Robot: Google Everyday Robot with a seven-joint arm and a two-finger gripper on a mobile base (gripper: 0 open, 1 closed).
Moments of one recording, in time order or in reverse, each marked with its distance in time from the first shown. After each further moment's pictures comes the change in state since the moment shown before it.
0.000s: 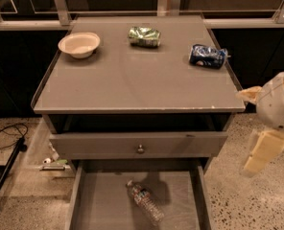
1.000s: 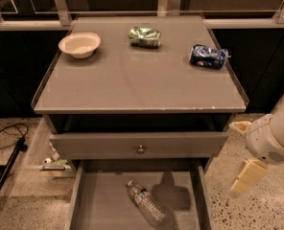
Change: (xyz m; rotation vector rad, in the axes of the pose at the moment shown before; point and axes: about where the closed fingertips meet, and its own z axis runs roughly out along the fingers) arm 0.044 0.014 0.092 -0.053 -0.090 0.104
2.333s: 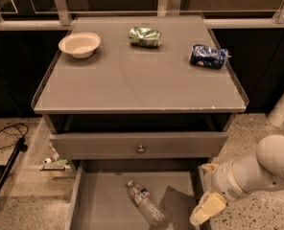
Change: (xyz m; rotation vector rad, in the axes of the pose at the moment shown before) arm 0.024 0.050 0.152 -0.181 -0.157 0.207
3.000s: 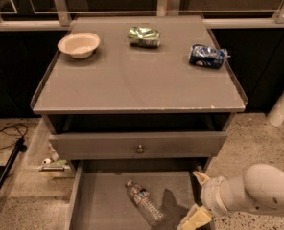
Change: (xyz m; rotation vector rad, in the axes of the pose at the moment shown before) arm 0.014 0.002 0.057 0.114 -0.075 -0.062
